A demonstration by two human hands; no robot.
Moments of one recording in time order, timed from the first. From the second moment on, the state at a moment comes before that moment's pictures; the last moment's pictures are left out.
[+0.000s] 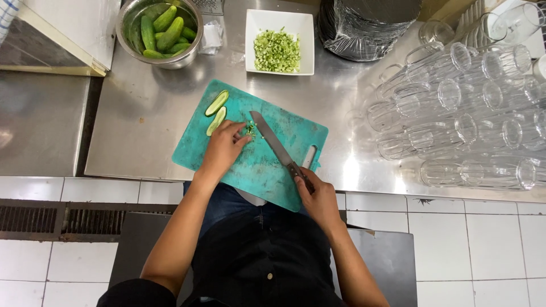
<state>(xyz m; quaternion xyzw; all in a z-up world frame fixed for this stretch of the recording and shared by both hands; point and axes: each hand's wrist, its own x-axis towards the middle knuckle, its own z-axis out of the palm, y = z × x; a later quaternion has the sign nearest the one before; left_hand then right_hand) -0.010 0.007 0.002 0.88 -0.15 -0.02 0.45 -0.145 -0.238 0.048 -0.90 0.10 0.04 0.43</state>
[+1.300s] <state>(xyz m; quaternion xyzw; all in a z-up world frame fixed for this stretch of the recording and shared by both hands) -0.018 -0.006 -0.010 0.89 -0.14 0.02 0.44 -0.154 -0.250 0.034 -0.90 0.11 -0.04 0.43</state>
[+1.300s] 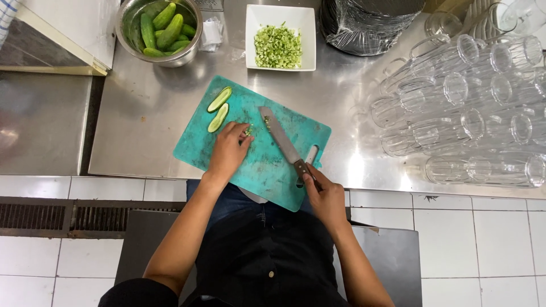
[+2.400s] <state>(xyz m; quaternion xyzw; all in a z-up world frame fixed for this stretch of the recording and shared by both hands) -0.006 -0.018 0.000 0.86 -0.11 0.07 0.49 -0.147 -0.221 0.046 -0.83 0.12 0.01 0.54</state>
